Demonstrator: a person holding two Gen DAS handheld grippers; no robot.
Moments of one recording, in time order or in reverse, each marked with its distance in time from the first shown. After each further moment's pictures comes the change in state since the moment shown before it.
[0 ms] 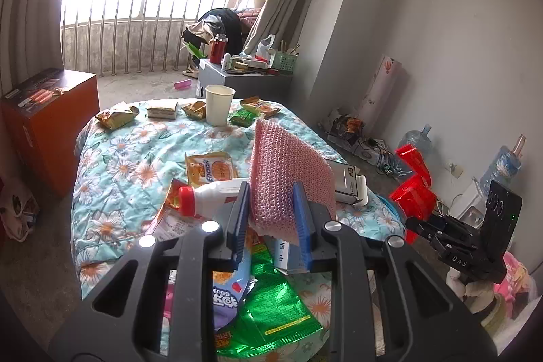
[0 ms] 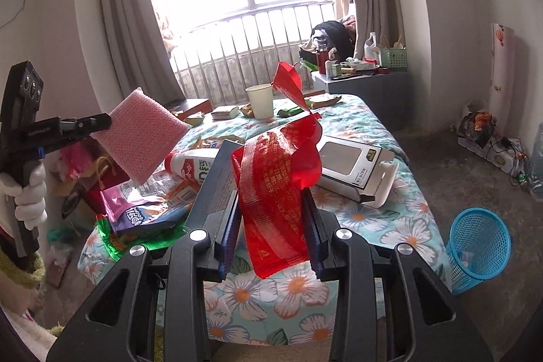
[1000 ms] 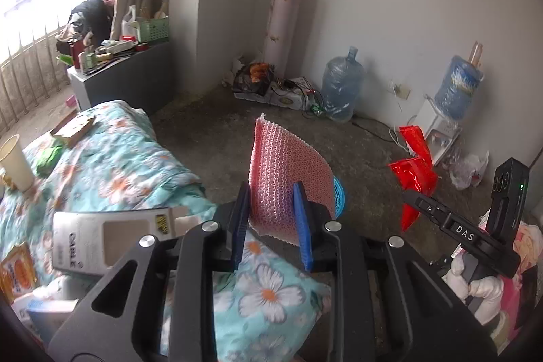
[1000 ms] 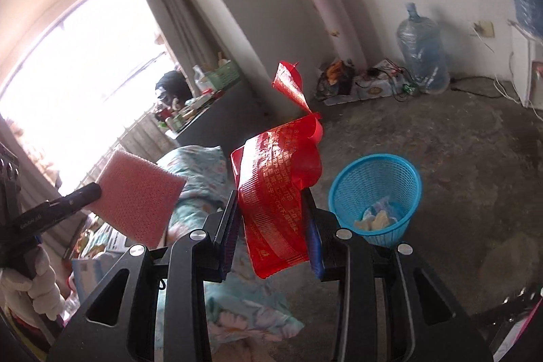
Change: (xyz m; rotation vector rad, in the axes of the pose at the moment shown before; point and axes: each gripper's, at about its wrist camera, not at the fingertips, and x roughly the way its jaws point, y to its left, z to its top) left arm 0.259 -0.277 0.020 0.352 0.260 -0.280; right arm -0.067 -0.268 -0.038 0.650 -0.133 -0.391
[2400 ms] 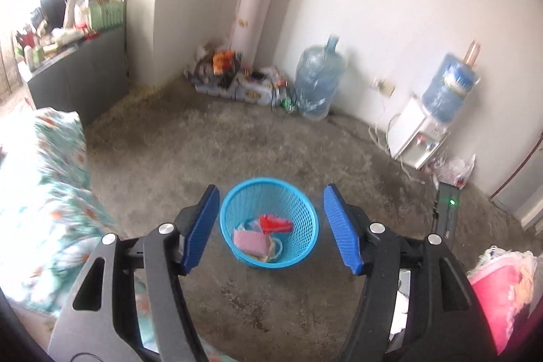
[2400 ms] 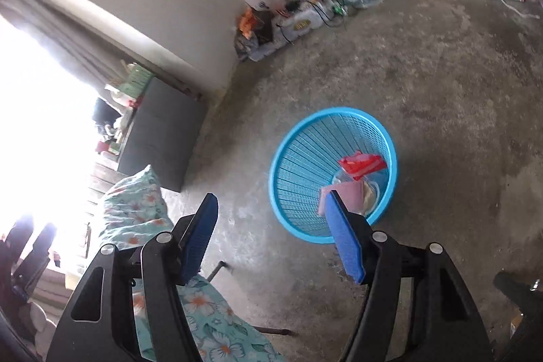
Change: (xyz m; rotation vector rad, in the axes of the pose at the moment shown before) left arm 0.127 -0.039 0.062 -0.037 -0.001 -0.107; right arm 0.120 -0.104 0.033 0.259 0.099 -0.059
